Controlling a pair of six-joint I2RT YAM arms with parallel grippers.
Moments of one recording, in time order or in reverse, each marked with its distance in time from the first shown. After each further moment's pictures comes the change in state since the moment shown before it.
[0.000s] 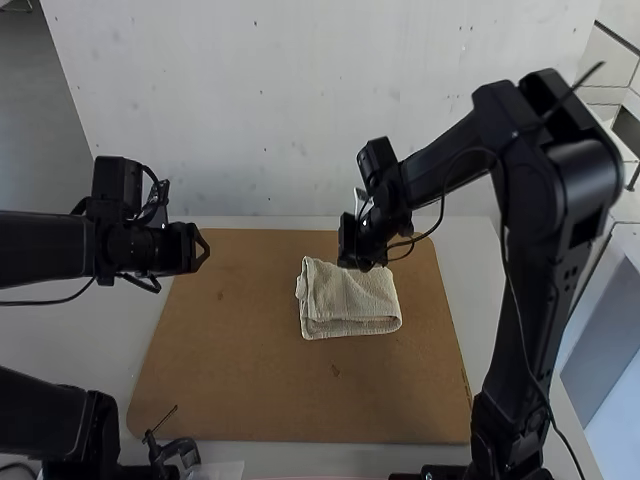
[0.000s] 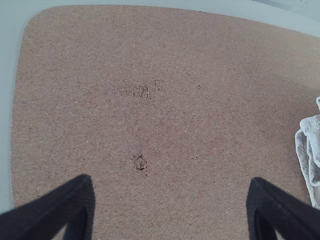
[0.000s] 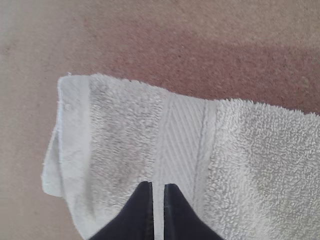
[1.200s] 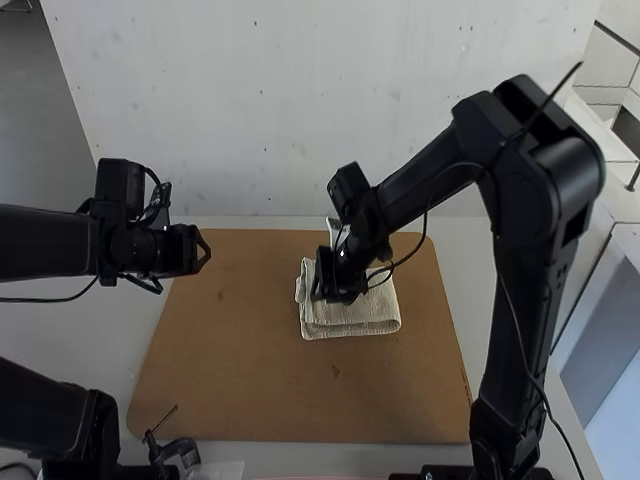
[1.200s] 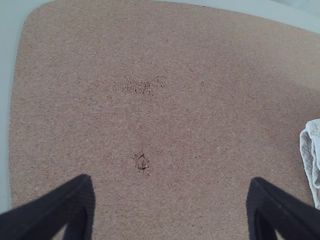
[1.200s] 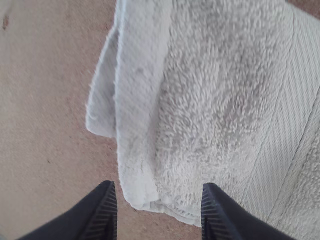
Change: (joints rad) left arm 0.000 0.034 0.000 0.023 0.000 0.000; right arm 0.162 -0.021 -0.048 0.016 0.014 0.023
